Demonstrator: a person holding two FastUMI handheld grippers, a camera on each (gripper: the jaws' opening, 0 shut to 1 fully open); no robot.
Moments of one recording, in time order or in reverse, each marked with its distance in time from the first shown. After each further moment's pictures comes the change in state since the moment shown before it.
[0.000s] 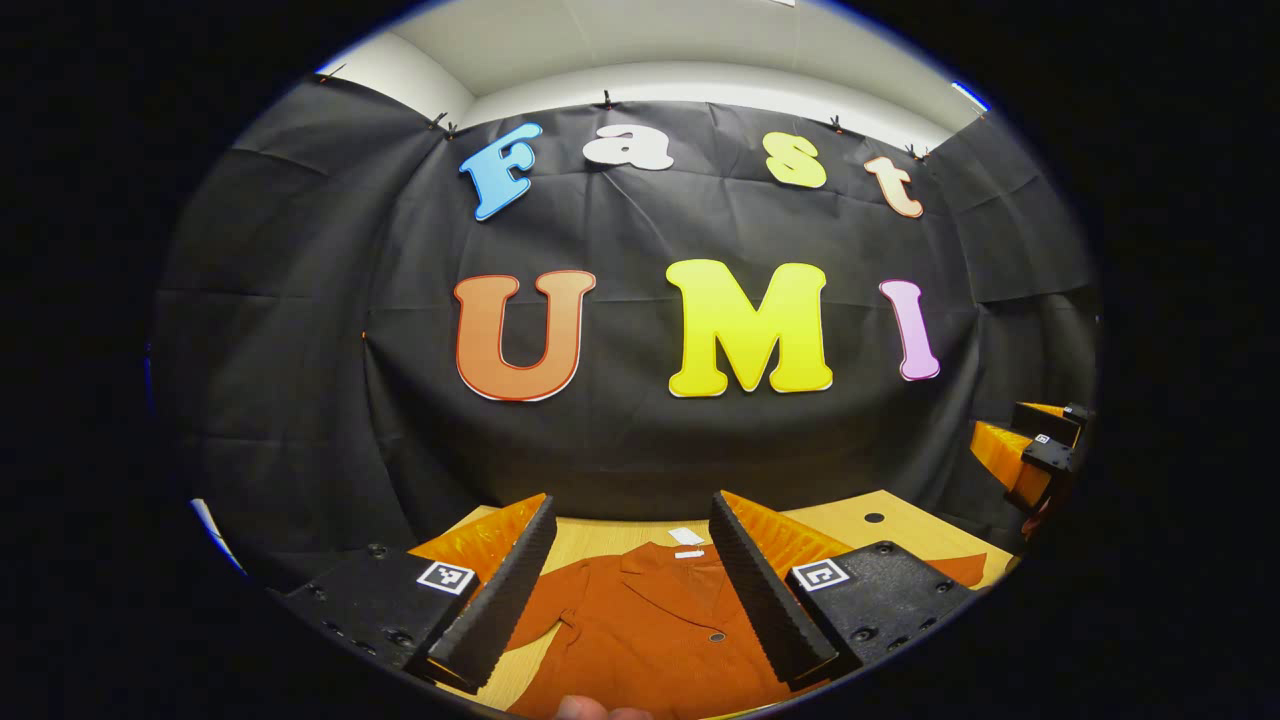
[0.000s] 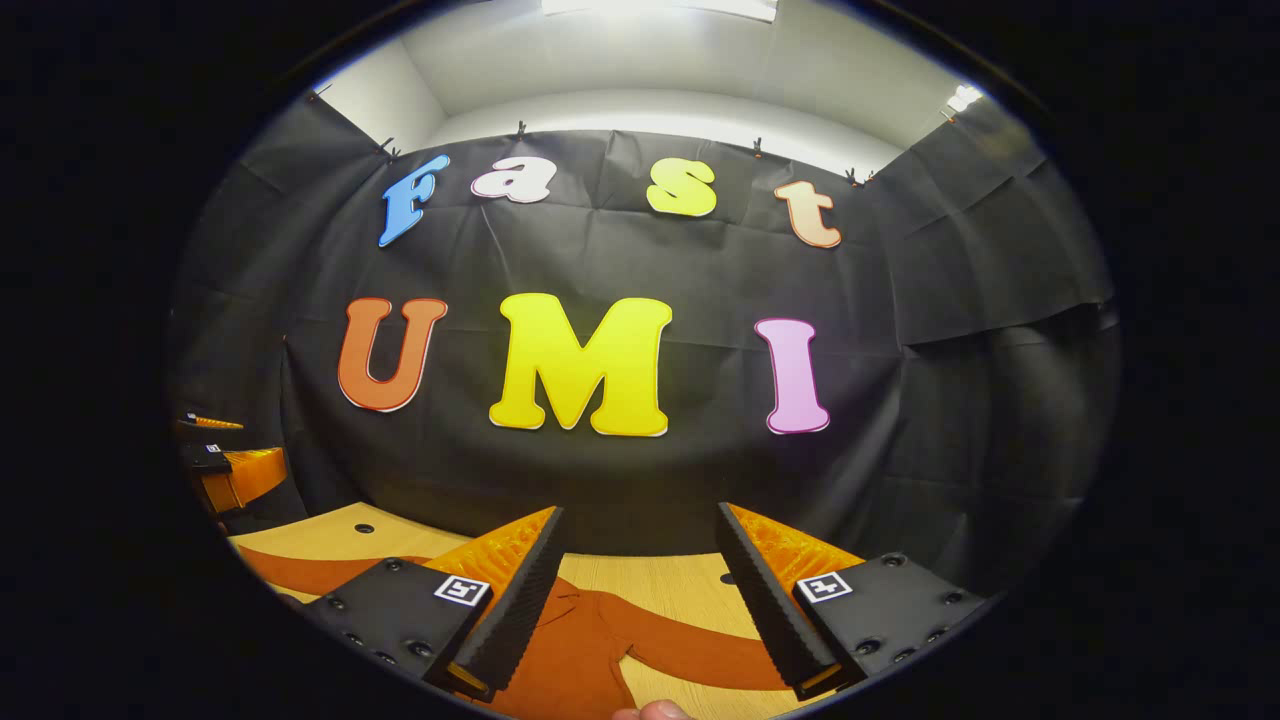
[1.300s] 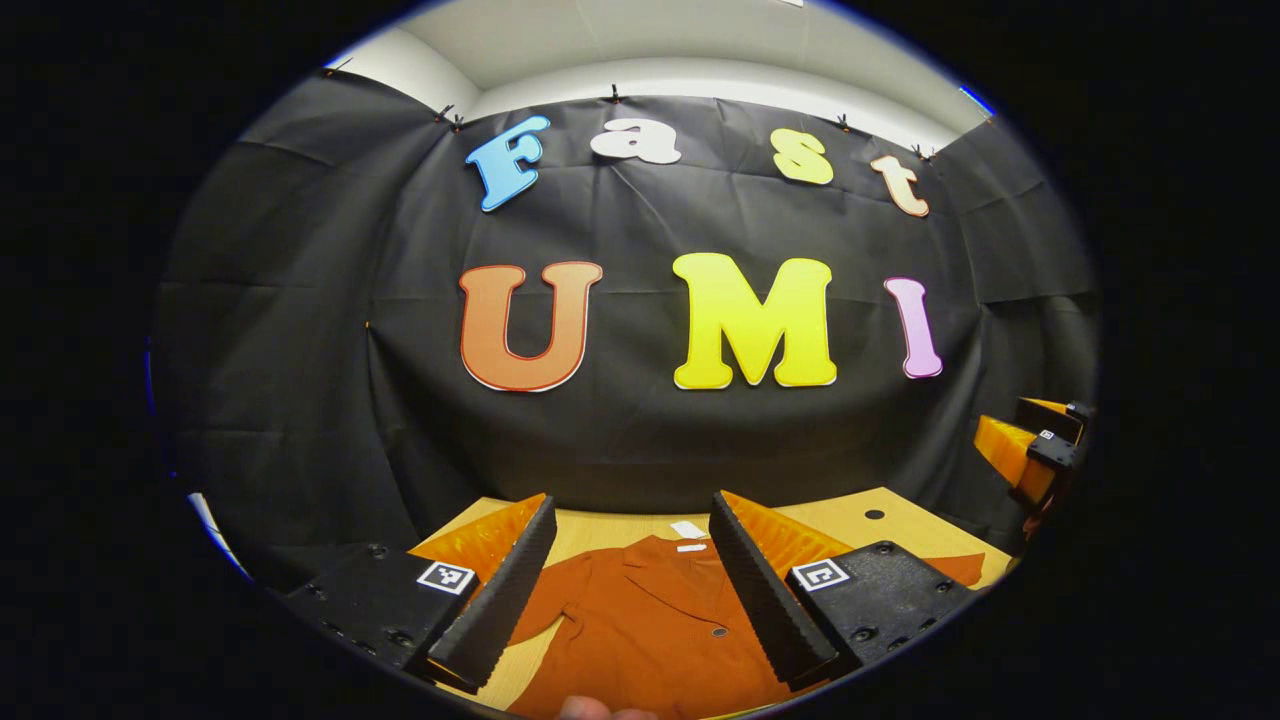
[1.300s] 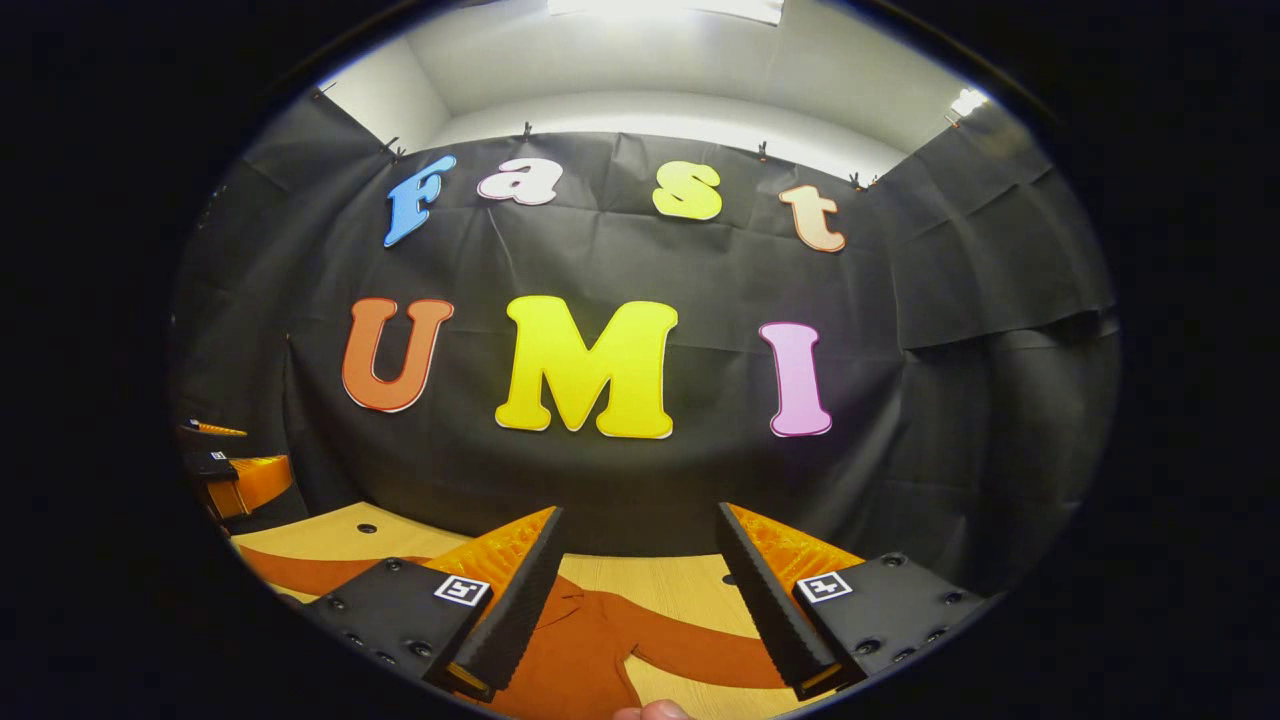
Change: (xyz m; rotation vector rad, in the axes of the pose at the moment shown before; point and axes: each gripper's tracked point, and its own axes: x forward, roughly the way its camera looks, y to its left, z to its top) left arm -0.003 0.008 -0.005 -0.019 0.015 0.007; right arm -0.007 0.011 0.009 -0.017 -0.021 0.004
